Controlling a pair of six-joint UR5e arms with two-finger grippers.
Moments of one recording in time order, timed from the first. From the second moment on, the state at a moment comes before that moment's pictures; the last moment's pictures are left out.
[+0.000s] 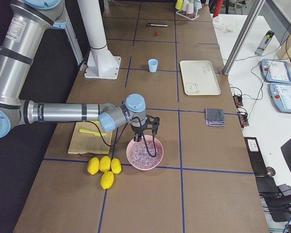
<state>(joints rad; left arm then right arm) -1.60 -1.48 -1.78 -1.42 -2.42 0.04 1.19 -1.94 1.95 -1.12 2.29 0.76</state>
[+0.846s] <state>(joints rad) -1.60 -1.48 -1.79 -1.42 -2.42 0.04 0.97 -1.56 1.98 -1.13 2.30 1.28</state>
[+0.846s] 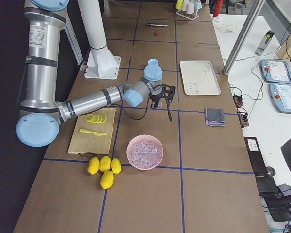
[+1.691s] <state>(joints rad) -1.60 -1.48 -1.79 -1.42 -2.42 0.04 0.53 -1.08 1.89 -1.28 2.05 1.72</state>
